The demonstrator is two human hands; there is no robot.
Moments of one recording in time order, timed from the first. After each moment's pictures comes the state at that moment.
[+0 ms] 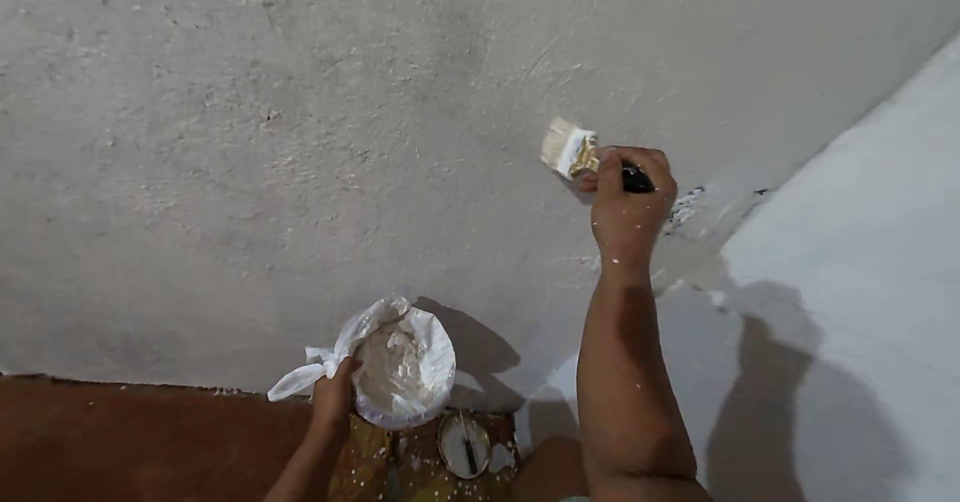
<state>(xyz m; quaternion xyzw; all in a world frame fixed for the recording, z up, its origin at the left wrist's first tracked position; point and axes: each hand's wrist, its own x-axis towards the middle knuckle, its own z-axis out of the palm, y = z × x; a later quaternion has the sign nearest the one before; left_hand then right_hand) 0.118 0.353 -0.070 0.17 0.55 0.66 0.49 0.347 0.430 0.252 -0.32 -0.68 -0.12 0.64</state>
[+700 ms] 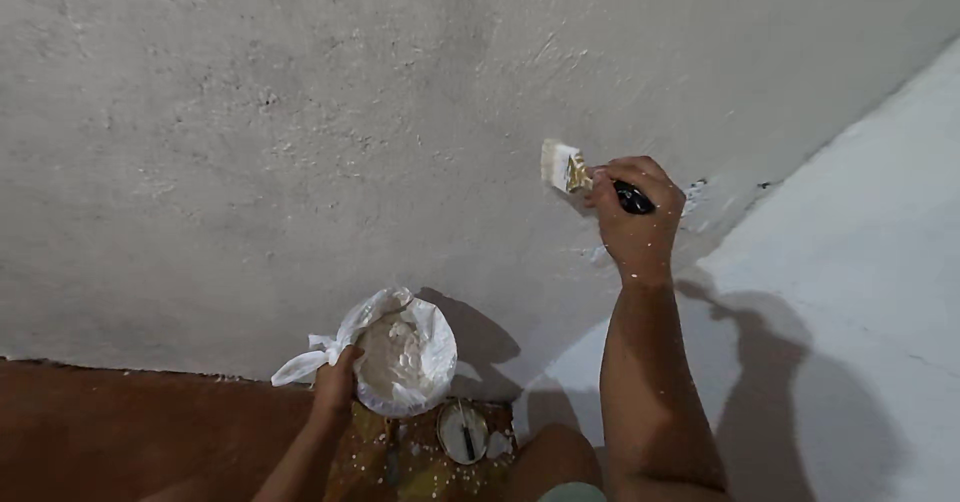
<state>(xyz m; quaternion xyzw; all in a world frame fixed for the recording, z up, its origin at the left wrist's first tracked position) 0.119 0.351 -0.067 0.17 0.56 0.64 0.50 0.387 0.422 0.240 -0.32 -0.79 -0.18 0.50</state>
